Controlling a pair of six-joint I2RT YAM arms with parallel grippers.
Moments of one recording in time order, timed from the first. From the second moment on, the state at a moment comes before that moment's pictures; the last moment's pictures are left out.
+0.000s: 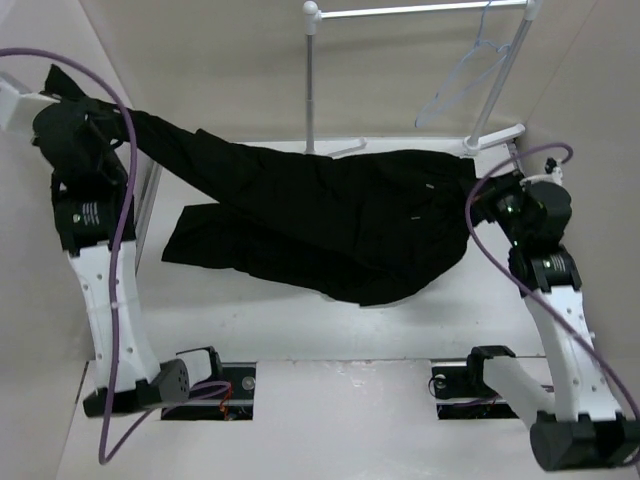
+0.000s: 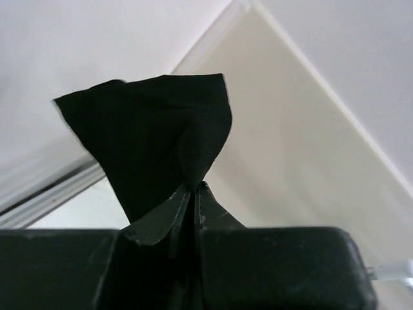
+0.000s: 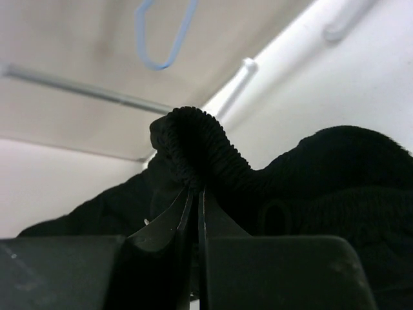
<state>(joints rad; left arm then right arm) 0.16 1.25 1.79 -0.51 -0.40 -0.68 0.03 0.97 1.02 -0.25 -0.11 0.94</state>
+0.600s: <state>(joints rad) 0.15 1.61 1.79 -0.23 -0.33 -0.72 -0.11 1.14 0.89 -0.23 -0.13 0.93</state>
